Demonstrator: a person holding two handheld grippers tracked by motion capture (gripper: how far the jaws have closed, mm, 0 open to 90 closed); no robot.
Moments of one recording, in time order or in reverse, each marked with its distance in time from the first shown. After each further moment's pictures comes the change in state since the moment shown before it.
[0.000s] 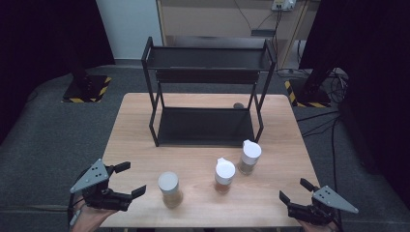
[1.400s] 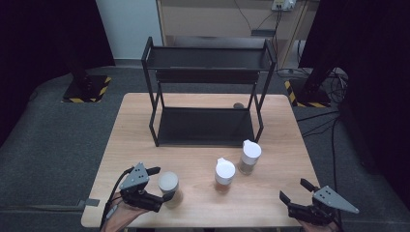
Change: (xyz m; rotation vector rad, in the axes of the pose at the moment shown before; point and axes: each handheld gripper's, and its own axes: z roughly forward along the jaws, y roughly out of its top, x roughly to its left) left arm -0.009 -0.007 0.082 0.126 -0.075 0.056; right arm -0.001 0.000 -0.001 0.001 0.001 0.002
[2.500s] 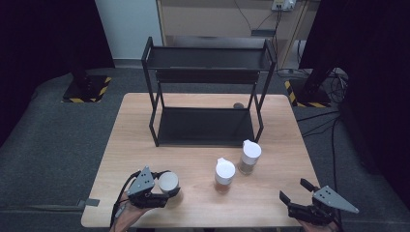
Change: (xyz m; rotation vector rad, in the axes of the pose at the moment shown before) left arm 0.001 -0.024 0.018 -0.059 -0.006 0.085; right arm -0.001 0.000 0.000 -0.001 0.001 0.001
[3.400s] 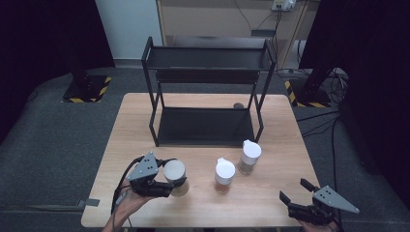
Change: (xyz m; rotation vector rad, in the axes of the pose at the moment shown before) left arm 0.013 0.064 -0.006 -0.032 -0.056 0.032; right arm -0.001 0.000 0.000 0.000 0.007 0.006
